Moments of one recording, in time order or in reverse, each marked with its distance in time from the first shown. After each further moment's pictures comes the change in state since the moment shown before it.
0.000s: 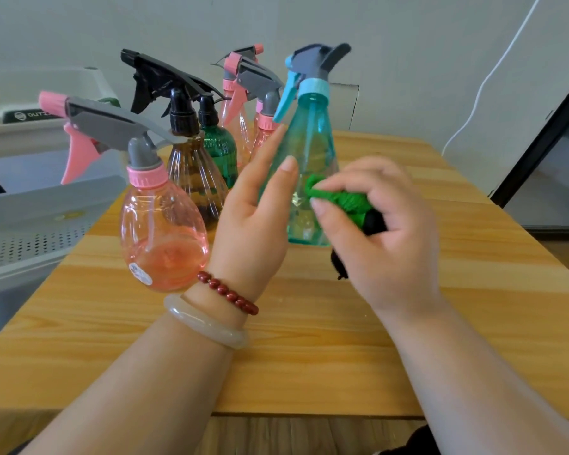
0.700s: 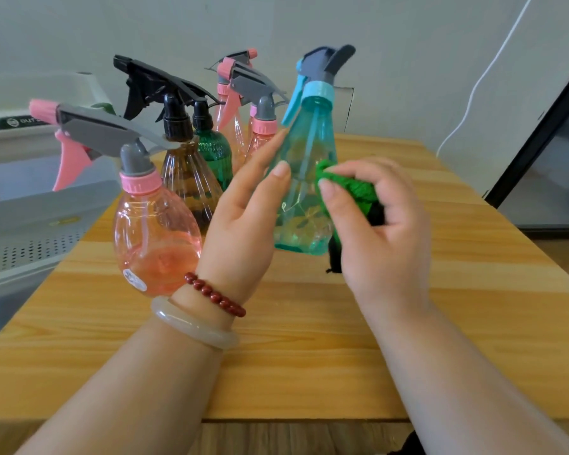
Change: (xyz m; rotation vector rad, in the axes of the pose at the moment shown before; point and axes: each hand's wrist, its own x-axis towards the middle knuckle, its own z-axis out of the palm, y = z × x) left_hand 0.002 0.001 -0.006 -0.071 -0.090 -0.068; right_hand -0.001 -0.002 0.007 0.070 0.143 0.173
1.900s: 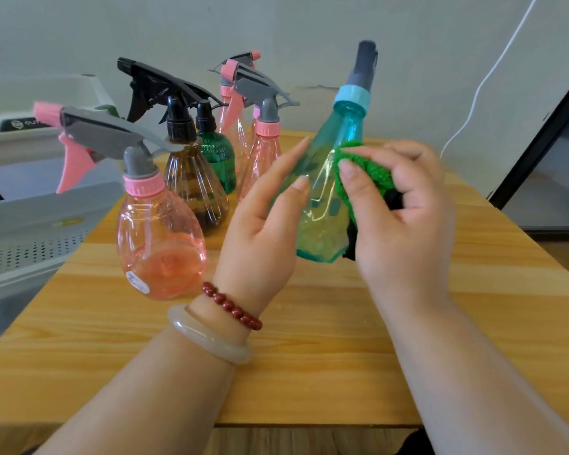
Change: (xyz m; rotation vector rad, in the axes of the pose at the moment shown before) left_hand -0.007 0.002 0.014 0.142 0.039 0.110; right_hand 0.011 -0.003 -0.003 -0.124 0.078 0.008
